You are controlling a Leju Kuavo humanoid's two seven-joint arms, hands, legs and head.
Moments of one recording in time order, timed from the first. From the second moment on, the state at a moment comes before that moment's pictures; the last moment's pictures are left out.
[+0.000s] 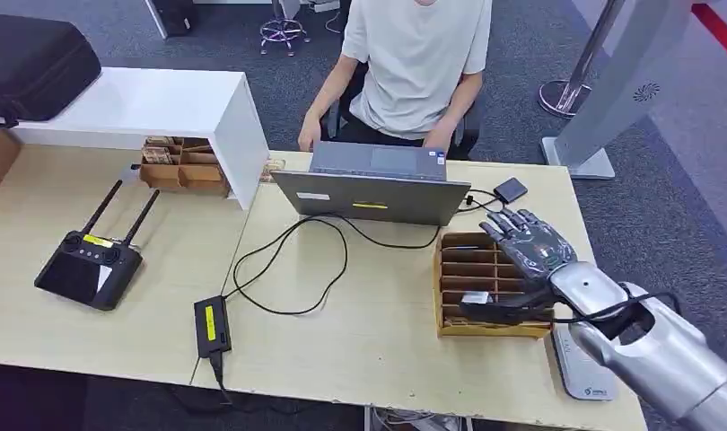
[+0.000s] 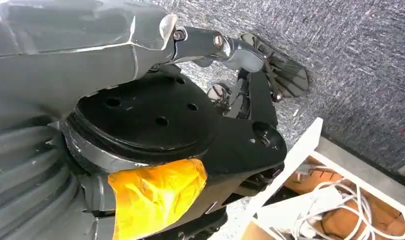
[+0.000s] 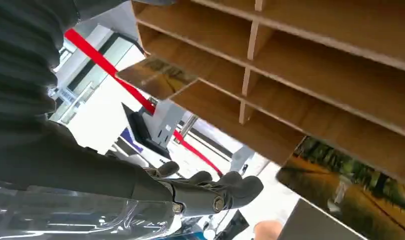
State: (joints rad) left arm -0.01 -0.21 0.51 -0.19 0.28 0.04 -0.13; right arm -0.73 -0.61 0.90 -1.27 1.03 0.12 0.13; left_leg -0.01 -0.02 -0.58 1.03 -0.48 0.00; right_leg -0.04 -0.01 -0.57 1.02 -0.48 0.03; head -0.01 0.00
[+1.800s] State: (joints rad) left arm -0.01 -0.23 0.61 -0.19 0.35 0.05 -0.17; right arm -0.66 -0.61 0.80 -1.30 1.06 0.10 0.12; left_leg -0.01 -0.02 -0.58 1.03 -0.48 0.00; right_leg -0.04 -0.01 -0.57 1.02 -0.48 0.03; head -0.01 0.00
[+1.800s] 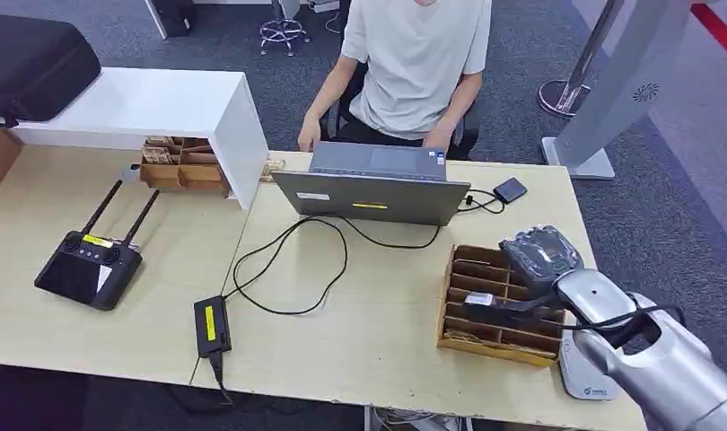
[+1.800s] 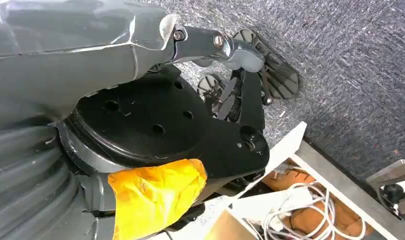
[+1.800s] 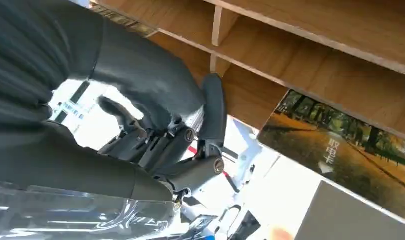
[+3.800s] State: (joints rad) left arm -0.02 -0.25 0.77 -0.21 0.43 0.04 -0.22; right arm -0.59 -0.99 0.63 -1.77 0.83 0.32 0.17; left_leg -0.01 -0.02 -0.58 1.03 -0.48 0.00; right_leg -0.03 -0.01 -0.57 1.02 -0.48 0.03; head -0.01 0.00
